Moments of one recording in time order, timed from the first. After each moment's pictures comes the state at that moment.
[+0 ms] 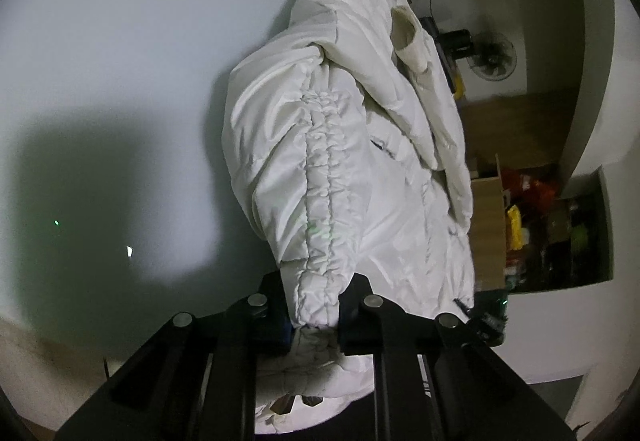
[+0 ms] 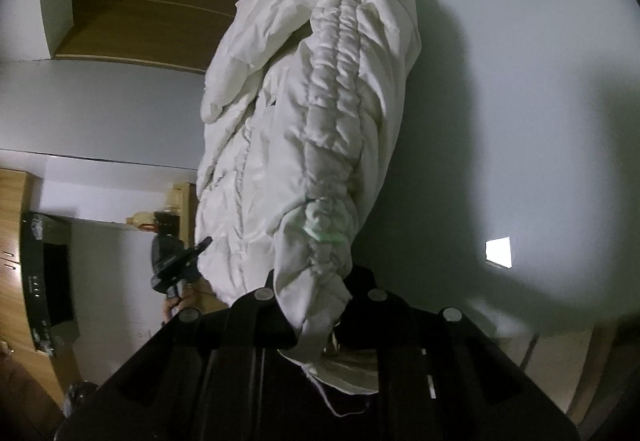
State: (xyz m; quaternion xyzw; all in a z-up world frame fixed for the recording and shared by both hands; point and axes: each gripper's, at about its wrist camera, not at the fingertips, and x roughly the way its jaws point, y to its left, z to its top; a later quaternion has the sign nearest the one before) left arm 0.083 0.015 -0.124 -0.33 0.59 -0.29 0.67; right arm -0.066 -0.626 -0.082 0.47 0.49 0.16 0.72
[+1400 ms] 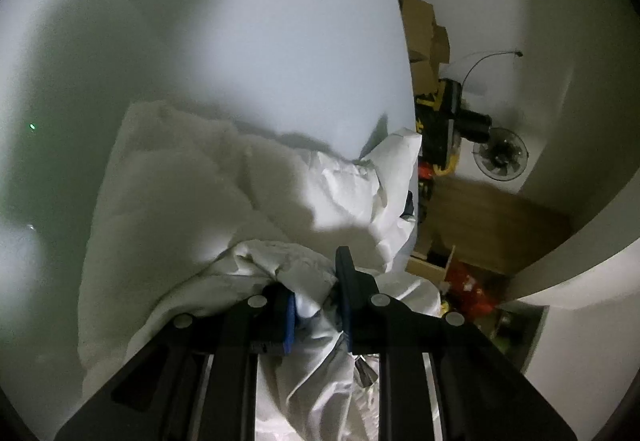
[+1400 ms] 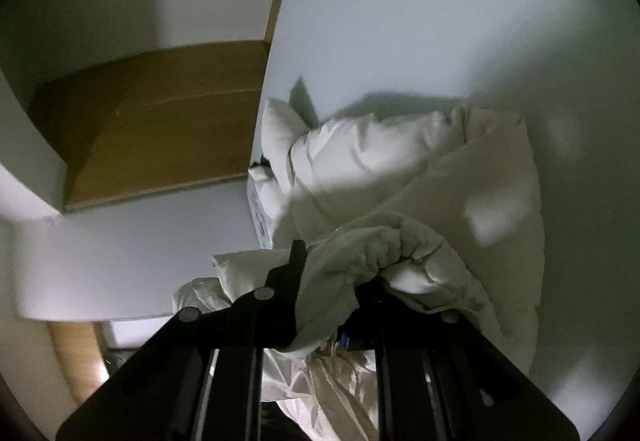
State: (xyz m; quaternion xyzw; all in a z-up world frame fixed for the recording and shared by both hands) left arm 0.458 -0.076 -0.130 -0.49 0.63 -0.23 0.55; right arm 0.291 -0.751 -0.095 0.61 0.46 0.14 0.63
